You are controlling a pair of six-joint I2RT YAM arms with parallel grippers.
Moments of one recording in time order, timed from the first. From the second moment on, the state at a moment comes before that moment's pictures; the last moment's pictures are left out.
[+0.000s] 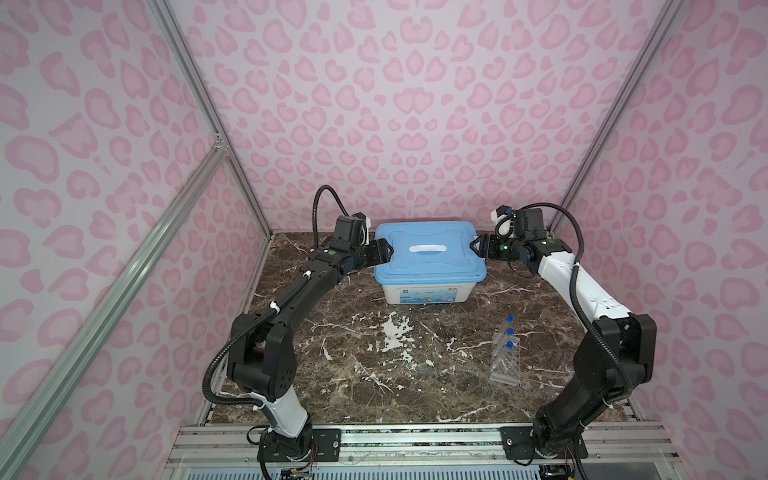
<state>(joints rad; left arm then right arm) -0.35 1.70 1.45 -0.42 0.24 -0.48 0.10 1.66 1.45 -0.51 -0.33 0.25</state>
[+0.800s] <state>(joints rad) -0.19 1.17 0.85 -0.24 -0.33 -0.37 -0.09 1.03 0.63 -0.06 0.11 0.16</state>
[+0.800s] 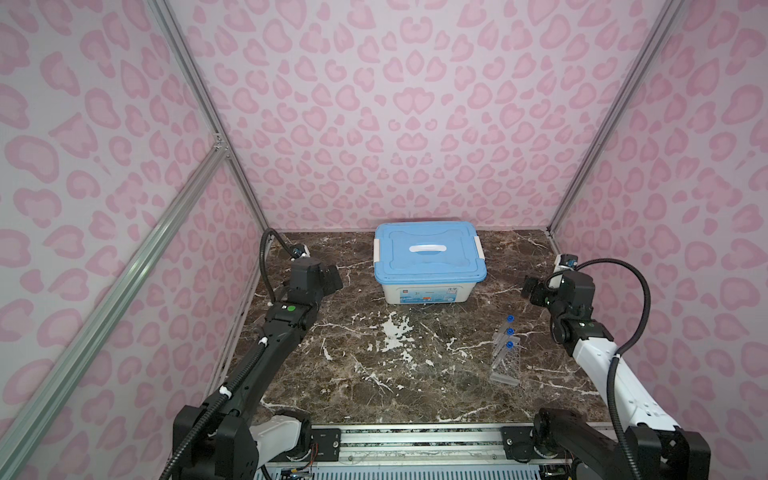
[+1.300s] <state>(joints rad) -0.15 1.13 0.56 0.06 -0.51 -0.26 -0.09 1.06 0.21 0.52 0.21 0.15</state>
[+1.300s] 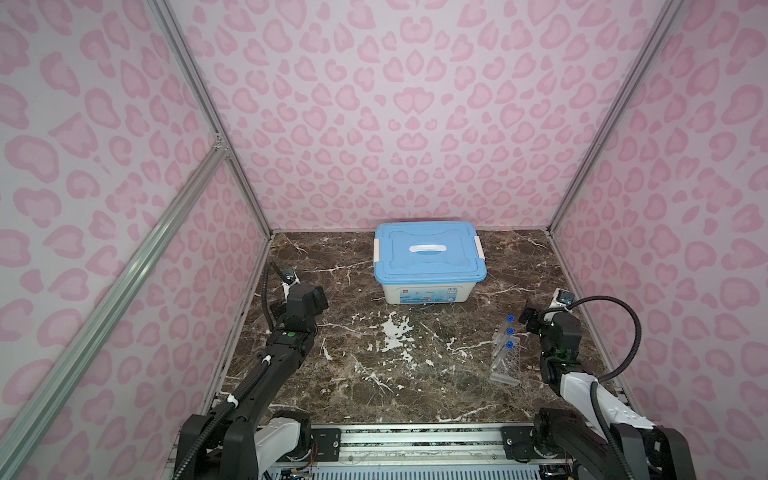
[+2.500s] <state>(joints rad) -0.01 1.40 0.38 0.65 -0.34 -0.11 -0.03 1.49 0.26 0.96 0.20 0.10</state>
